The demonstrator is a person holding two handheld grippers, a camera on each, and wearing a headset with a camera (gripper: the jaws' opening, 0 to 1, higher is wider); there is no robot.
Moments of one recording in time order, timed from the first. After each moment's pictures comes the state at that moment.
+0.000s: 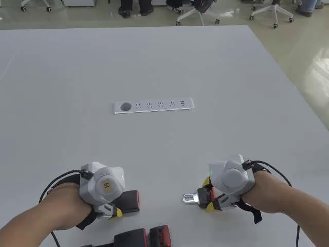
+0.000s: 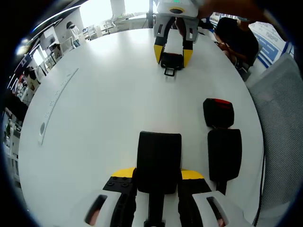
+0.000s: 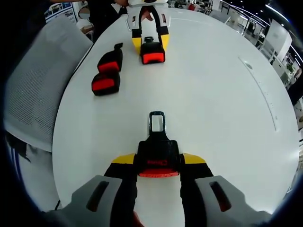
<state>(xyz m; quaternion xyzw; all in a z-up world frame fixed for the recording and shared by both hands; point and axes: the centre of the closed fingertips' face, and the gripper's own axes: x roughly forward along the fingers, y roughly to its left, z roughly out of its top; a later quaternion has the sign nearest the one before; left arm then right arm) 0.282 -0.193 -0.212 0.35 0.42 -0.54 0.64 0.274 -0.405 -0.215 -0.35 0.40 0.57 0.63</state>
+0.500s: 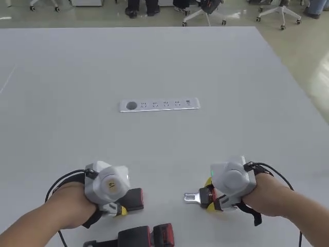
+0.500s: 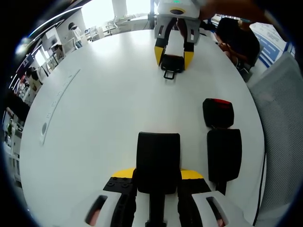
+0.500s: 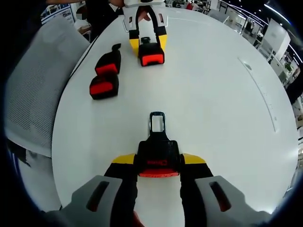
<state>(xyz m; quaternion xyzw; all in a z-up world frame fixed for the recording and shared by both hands) 0.278 -0.194 -0.208 0.35 0.41 -0.54 0.65 0.272 -0.395 -0.213 -0.35 0.39 0.56 0.64</state>
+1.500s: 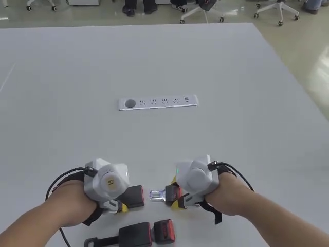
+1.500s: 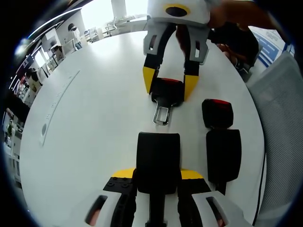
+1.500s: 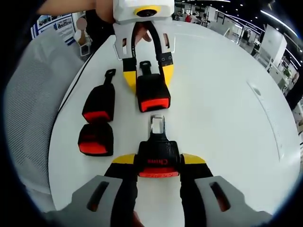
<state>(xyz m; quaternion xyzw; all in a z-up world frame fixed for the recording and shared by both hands) 0.278 -0.194 -0.209 0.35 0.41 -0.54 0.65 0.280 -0.297 -0.210 -0.32 0.35 0.58 0.66</state>
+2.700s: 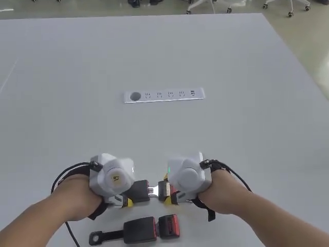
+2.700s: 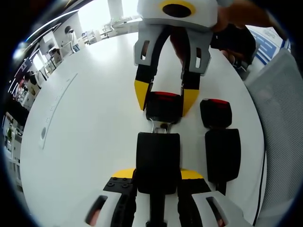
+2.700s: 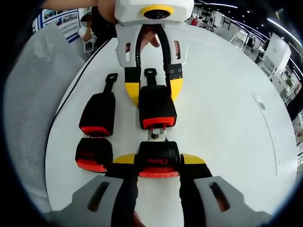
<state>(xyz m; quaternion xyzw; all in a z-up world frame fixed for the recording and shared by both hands) 0.278 -0.197 -0.209 0.35 0.40 -0.55 0.64 0.277 -0.271 -0.210 -0.34 0.33 0.60 0.65</state>
